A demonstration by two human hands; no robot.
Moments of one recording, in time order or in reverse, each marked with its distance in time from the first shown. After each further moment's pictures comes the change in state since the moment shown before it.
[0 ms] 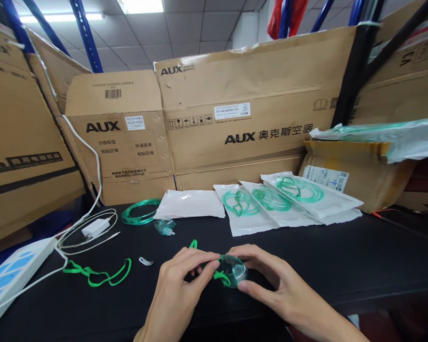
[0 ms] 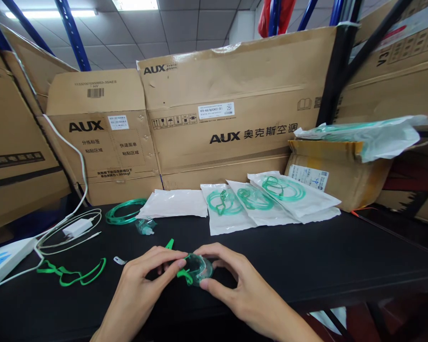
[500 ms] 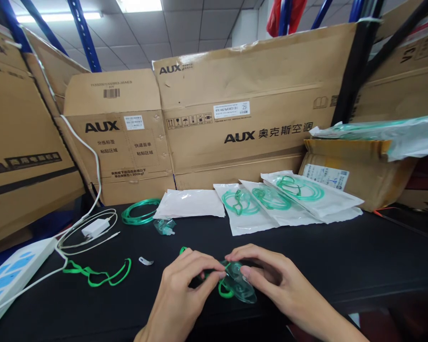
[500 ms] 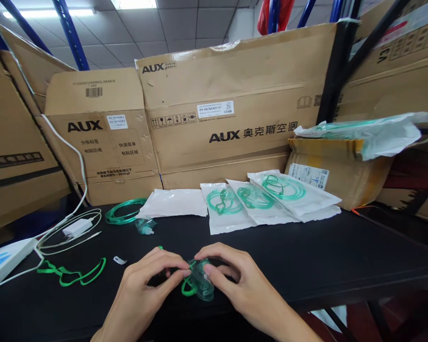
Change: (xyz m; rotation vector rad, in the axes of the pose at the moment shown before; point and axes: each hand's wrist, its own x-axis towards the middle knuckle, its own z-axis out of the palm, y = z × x) left_hand -0.003 -0.001 0.001 0.072 -0.060 0.133; right_hand 0.002 -0.007 0.002 0.033 0.065 0.011
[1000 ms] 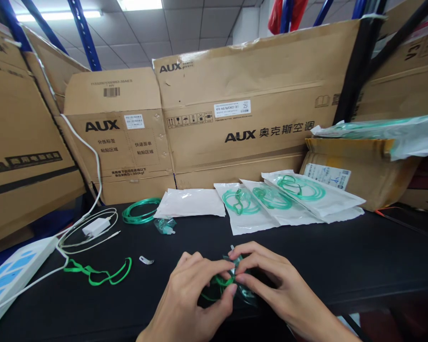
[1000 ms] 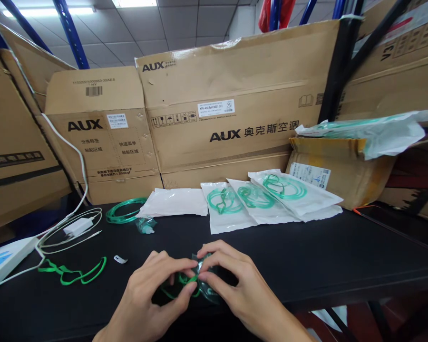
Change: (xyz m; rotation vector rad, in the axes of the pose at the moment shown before) left_hand -0.002 0.009 0.005 0.148 0.012 0.233; right_hand 0.000 0.009 0.003 -0.254 0.062 -0.232
